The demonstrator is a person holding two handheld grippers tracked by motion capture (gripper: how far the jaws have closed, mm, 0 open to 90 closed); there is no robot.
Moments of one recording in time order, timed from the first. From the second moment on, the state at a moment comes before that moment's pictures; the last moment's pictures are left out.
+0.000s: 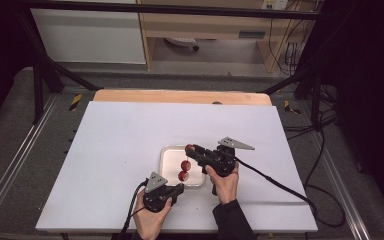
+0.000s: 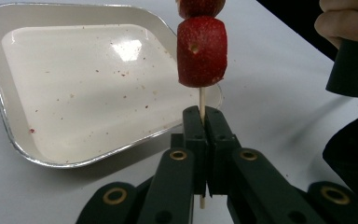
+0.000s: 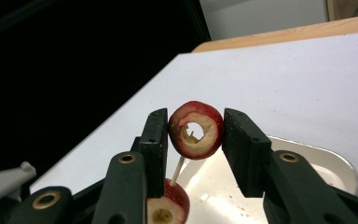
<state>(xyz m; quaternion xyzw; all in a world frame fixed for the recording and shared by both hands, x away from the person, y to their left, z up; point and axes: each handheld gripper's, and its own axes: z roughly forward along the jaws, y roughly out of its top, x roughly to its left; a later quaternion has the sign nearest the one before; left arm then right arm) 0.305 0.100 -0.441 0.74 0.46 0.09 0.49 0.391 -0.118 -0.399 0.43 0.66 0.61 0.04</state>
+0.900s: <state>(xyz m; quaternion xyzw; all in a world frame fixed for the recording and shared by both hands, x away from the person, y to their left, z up) 0.307 0.094 -0.436 0.75 0.46 0.07 0.47 0.386 -0.120 -0.394 0.41 0.71 0.57 0.09</state>
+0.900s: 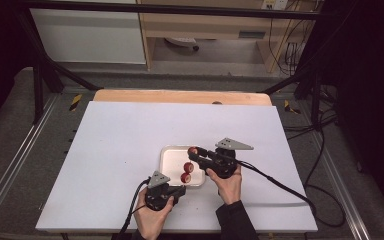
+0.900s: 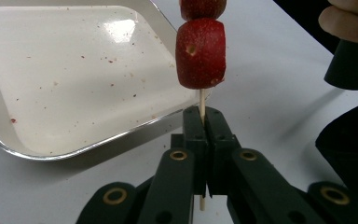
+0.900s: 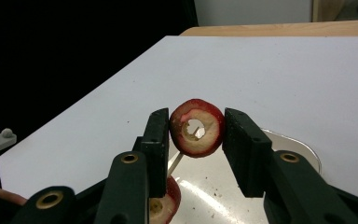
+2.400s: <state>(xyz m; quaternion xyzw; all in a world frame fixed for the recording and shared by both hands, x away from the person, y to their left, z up) 0.311 0.114 -0.438 0.75 0.44 0.11 0.48 0.390 -0.145 -0.392 0.40 0.75 0.52 0.13</state>
